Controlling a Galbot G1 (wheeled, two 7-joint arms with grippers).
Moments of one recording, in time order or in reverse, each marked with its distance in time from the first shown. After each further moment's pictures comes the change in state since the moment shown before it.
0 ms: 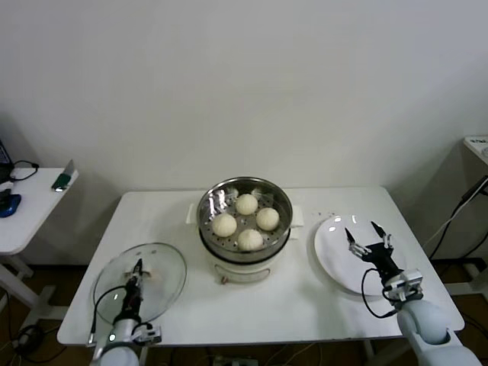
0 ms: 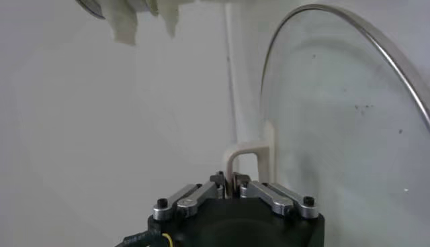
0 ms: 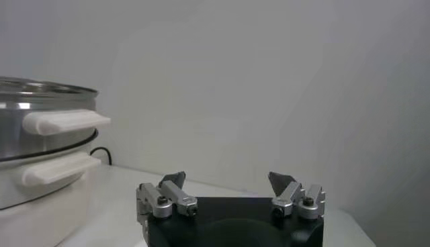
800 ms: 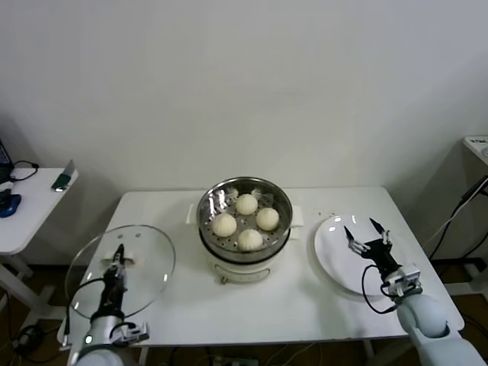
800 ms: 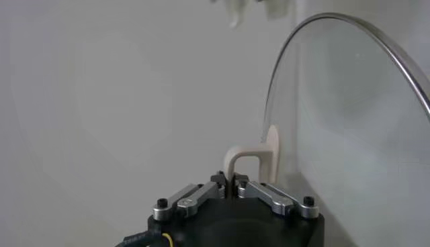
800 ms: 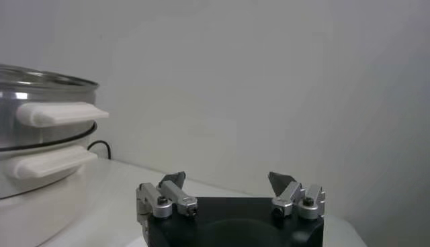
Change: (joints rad) left arm 0.166 0.079 0.004 -0.397 -0.099 0.142 0.110; right arm 0.044 -0.028 -0.038 -0.031 -0.023 -0.002 0.002
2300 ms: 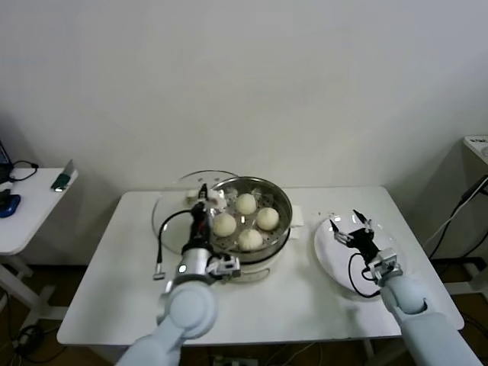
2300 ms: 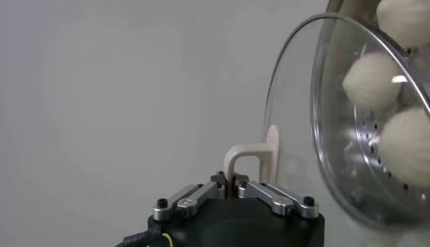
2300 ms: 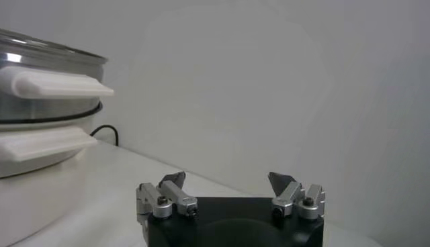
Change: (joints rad) left arm -0.566 0.100 0.701 -0.054 0.063 0.514 0.378; right arm 0.186 0.026 -0.136 -0.168 -0.079 0.019 -0.014
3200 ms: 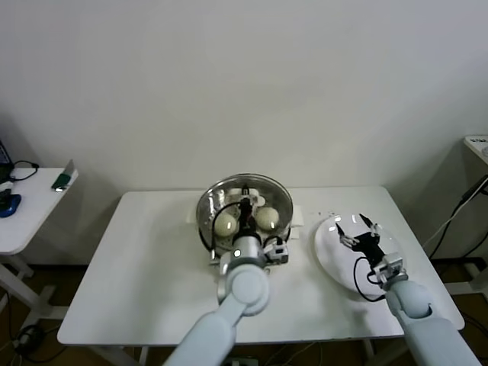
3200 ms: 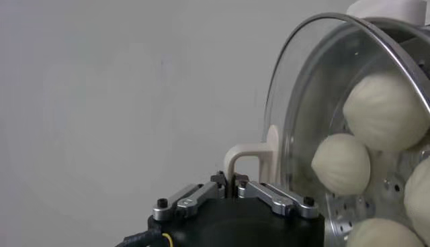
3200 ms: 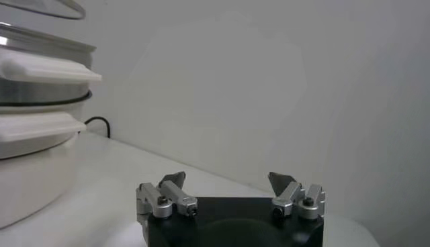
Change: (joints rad) left arm -0.119 -0.272 0.083 0.267 0.133 0.000 0.048; right arm -0.022 0.016 0.053 -0.026 -0.015 0.011 -0.022
